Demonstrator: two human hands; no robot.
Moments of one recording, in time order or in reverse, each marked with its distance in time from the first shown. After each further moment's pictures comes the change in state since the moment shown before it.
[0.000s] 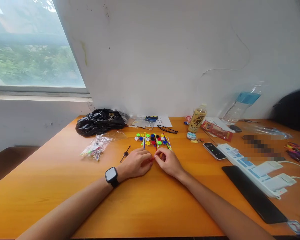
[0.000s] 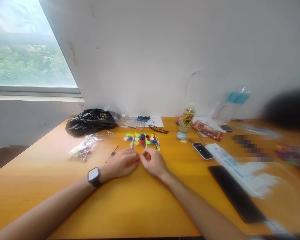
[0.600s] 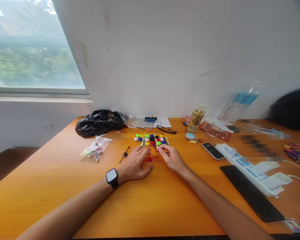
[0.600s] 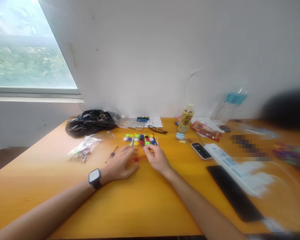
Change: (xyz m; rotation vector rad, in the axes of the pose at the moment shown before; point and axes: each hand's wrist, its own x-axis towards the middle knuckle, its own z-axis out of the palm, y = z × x) left_hand -0.006 0.006 0.001 -0.044 0.119 -0.052; right_hand 0.007 -0.002 -0.019 0.147 -0.025 0.066
